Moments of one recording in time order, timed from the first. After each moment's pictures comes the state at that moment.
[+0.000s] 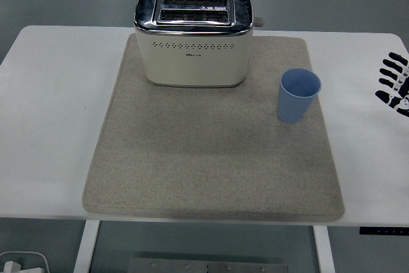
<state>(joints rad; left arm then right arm) -0.05 0.00 0.04 -0.11 -0.04 -0.13 0.05 0.42 -0.86 0.62 1.23 -0.46 0.04 0.61</state>
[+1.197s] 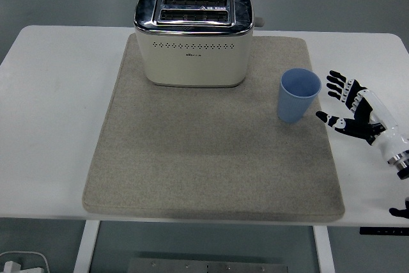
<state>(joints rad) -0.05 0.00 0.04 -0.11 -0.04 -0.13 0.05 0.42 -0.63 0.60 1.22 -0.70 -0.15 0.61</state>
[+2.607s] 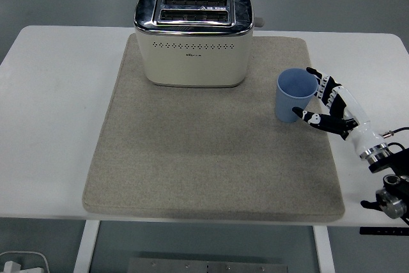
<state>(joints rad) -0.05 0.00 0.04 -0.11 -0.04 -0.13 0.05 0.47 -0.49 0.58 1.13 -0.73 -0.16 0.60</state>
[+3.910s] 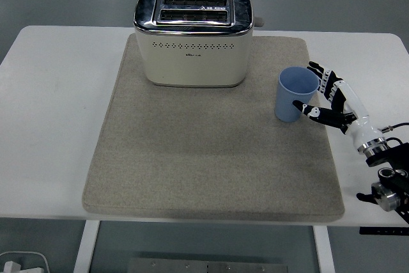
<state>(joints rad) -0.05 0.00 0.04 -0.11 -0.04 -0.13 0.05 0.50 -0.45 0.59 1.08 -0.73 -0.20 0.59</state>
